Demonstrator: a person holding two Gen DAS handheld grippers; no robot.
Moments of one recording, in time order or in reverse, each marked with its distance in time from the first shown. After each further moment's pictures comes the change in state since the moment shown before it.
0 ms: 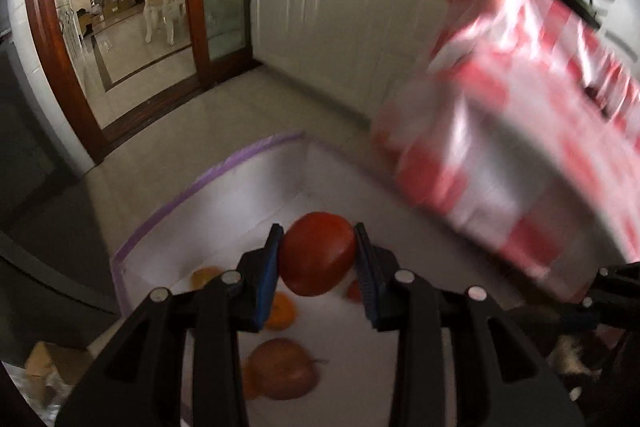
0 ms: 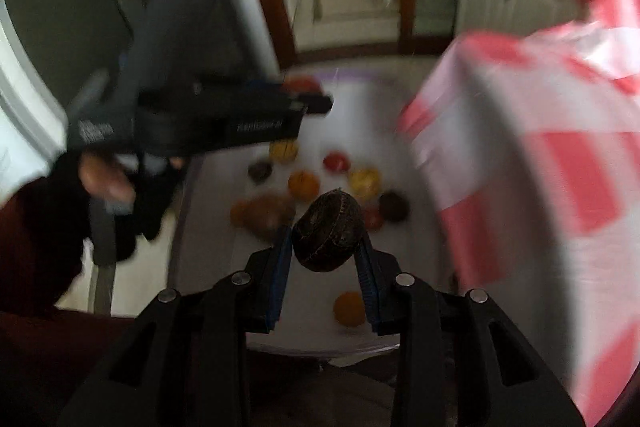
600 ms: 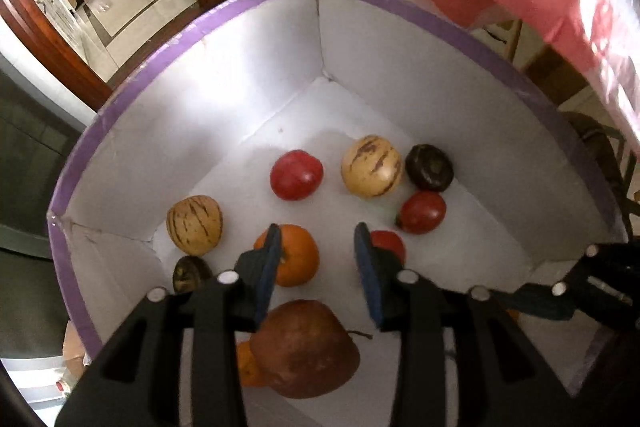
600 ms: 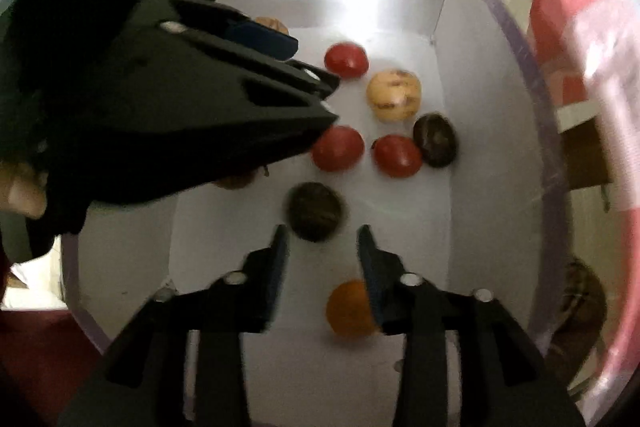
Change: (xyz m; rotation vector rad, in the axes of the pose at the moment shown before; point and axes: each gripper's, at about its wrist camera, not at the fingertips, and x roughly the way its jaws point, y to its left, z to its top) left arm 0.078 0.002 -0.032 0.060 0.307 0.090; right arm 0.101 0.000 -0.003 -0.079 0.270 -0.053
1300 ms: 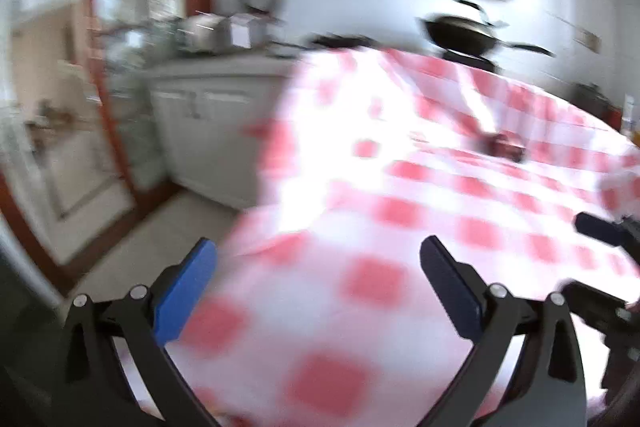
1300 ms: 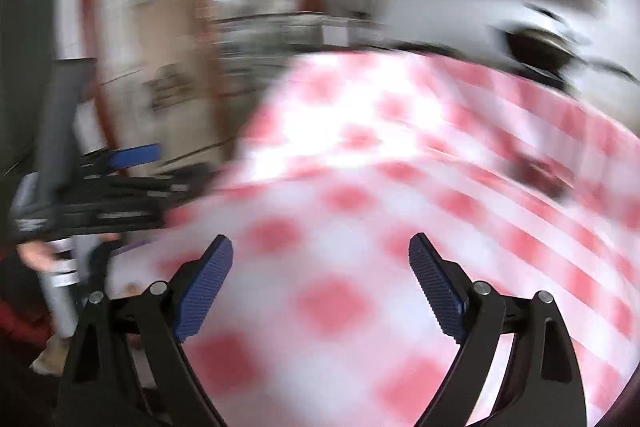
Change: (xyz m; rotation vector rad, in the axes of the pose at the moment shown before) left arm -0.232 -0.220 0.122 0.224 -0.624 -0.253; right arm -0.318 -0.193 -0.192 0.630 -0.726 -0.459
